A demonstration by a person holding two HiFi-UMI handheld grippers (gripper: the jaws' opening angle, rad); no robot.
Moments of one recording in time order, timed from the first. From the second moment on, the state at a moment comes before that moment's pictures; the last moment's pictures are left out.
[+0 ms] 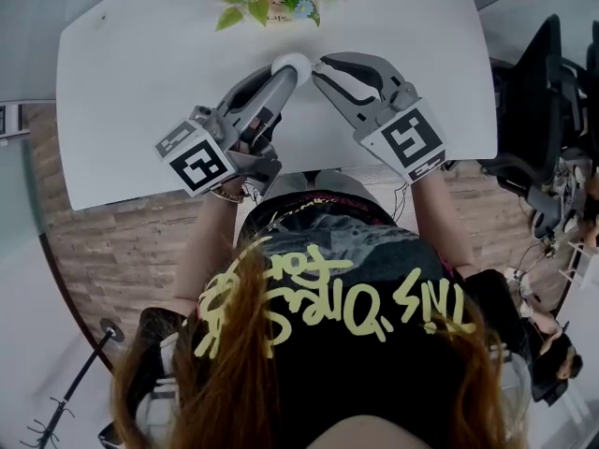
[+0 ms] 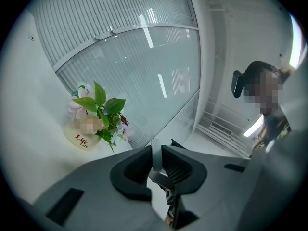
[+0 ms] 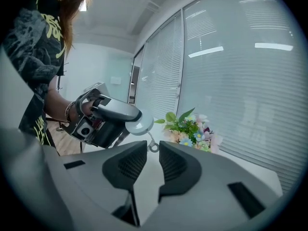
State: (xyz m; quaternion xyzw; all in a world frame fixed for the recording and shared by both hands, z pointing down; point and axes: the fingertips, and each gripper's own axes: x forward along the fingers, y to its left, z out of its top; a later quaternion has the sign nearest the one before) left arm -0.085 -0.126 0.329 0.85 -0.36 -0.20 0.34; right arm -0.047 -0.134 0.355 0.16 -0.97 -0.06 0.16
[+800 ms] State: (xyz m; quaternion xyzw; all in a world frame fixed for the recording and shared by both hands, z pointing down) left arm -0.084 -0.143 0.329 0.85 -0.38 -0.21 0.31; right arm -0.014 -0.173 0.356 0.28 -0.93 -0.08 0.20
